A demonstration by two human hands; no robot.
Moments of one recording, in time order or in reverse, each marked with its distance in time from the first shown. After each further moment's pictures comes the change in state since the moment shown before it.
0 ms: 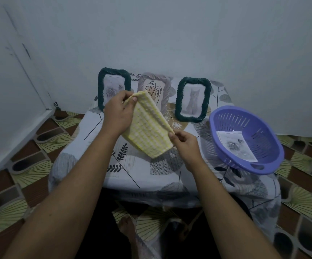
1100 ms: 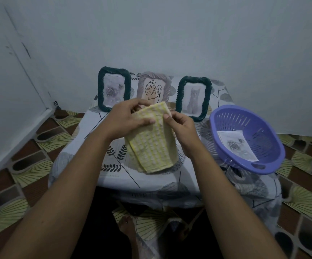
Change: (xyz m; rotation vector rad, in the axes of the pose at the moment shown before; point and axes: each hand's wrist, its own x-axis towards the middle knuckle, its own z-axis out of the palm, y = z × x) left_hand -0.012 0.014 -0.019 0.042 -0.446 0.070; right_hand 0.014 -0.051 0.014 0.091 -0.116 -0.092
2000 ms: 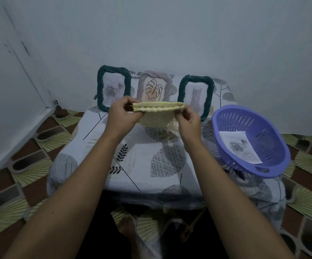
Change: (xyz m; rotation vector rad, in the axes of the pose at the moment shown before) left_hand 0.019 -0.029 0.027 -0.328 0.328 -0.130; right_hand 0.025 0.012 -0.006 -0.098 0.257 -0.094
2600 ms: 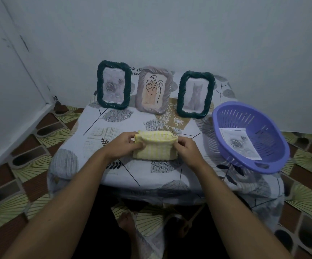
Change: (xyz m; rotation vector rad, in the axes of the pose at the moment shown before) left_hand -0.049 -0.053 -0.011 -0.006 -0.602 -0.324; right_hand -0.046 0.061 -0.032 -0.400 -0.293 0.140
